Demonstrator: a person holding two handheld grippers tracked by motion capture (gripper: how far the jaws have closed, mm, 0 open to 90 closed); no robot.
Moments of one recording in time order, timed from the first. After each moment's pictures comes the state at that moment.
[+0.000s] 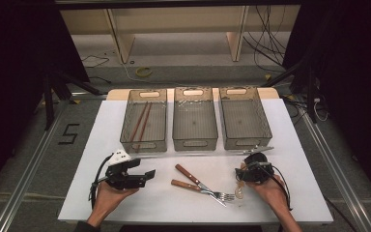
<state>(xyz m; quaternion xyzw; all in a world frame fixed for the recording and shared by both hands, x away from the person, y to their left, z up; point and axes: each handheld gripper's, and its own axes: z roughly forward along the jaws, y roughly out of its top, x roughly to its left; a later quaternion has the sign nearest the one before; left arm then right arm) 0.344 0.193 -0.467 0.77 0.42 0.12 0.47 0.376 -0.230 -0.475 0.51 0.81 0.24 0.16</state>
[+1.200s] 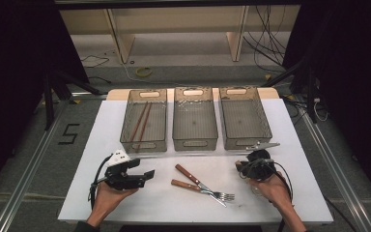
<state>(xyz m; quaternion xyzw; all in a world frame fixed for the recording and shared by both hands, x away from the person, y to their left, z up) 0.343 0.195 -0.468 0.77 0.42 0.13 0.47 0.375 -0.235 -0.455 0.48 0.81 0.30 0.13</state>
